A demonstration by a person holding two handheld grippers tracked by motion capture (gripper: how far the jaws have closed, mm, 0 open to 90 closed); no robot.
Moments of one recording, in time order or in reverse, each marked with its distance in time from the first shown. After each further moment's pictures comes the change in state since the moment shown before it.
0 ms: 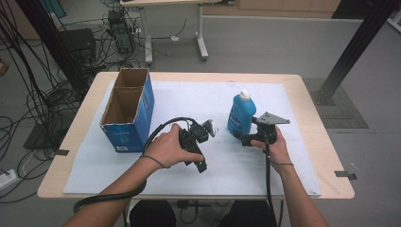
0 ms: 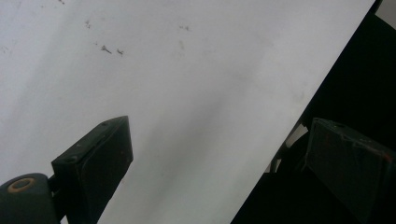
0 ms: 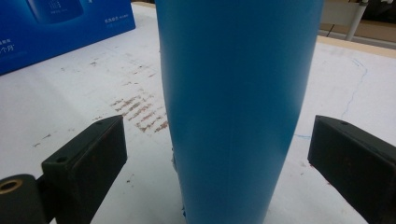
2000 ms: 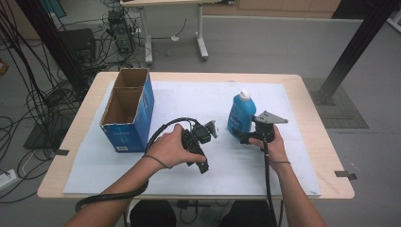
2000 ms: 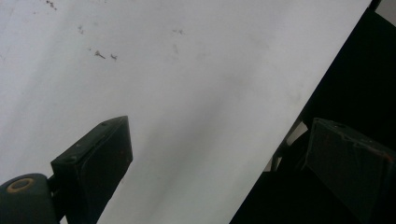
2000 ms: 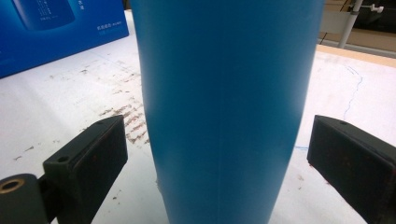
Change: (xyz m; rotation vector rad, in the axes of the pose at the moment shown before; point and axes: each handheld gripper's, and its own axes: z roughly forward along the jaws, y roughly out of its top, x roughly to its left) left arm -0.004 0.006 0.001 0.008 0.004 0.015; right arm 0.000 -0.006 0.009 -0.031 -0.017 -0.001
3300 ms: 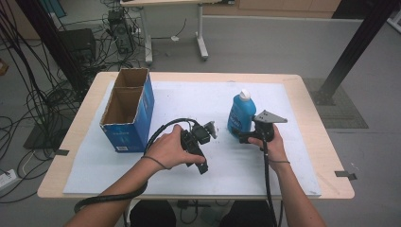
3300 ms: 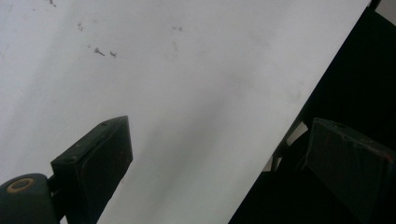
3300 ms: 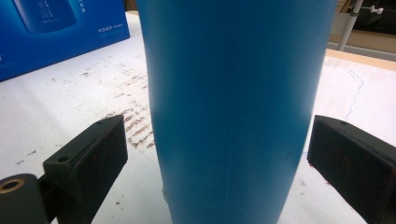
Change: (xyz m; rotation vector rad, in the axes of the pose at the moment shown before) left arm 0.000 -0.003 0.000 -0.005 0.000 -0.002; right arm 0.002 0.003 0.001 0.001 -0.002 -0.002
